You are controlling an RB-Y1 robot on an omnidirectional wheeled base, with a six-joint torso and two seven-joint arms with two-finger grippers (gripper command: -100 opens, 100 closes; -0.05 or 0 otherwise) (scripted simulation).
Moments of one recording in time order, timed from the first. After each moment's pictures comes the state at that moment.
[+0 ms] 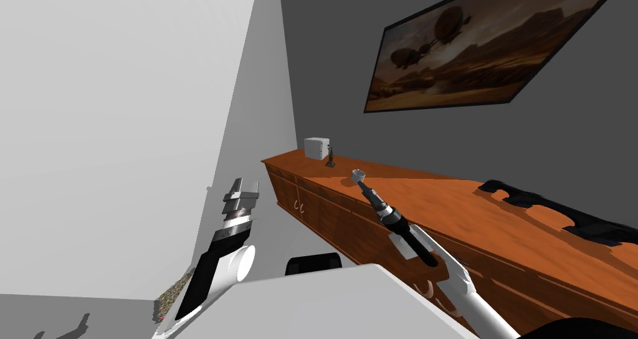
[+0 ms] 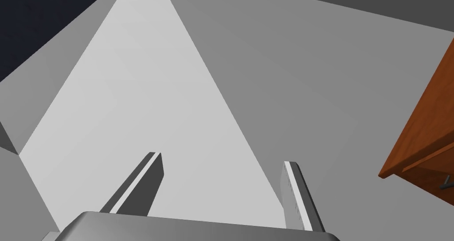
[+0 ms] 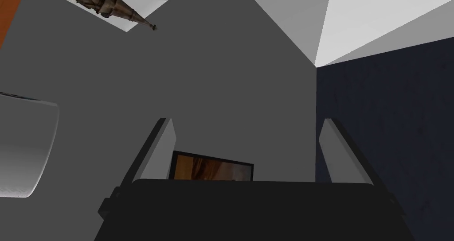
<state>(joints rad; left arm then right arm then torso) 0.48 0.00 0.05 -2.23 0.12 -0.38 0.17 0.43 -0.62 -0.09 -1.97 0.15 -0.68 -0.07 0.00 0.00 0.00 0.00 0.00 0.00</state>
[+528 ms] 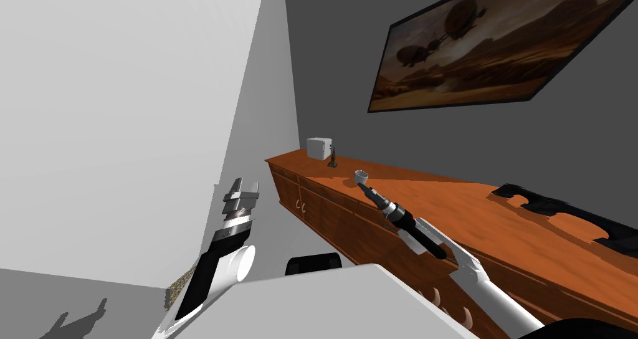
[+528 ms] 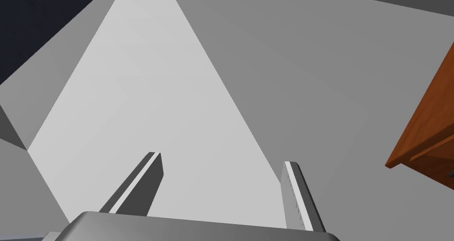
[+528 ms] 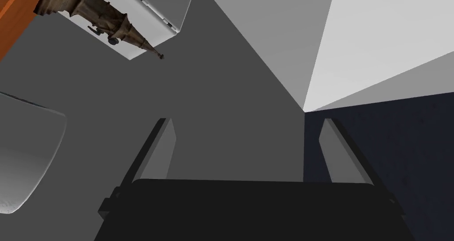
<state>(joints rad) 0.48 0.00 0.05 -2.23 0.12 -0.38 0.17 0.42 -0.79 -0.11 -1.90 0.18 -0.70 -0.09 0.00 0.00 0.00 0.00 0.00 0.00</state>
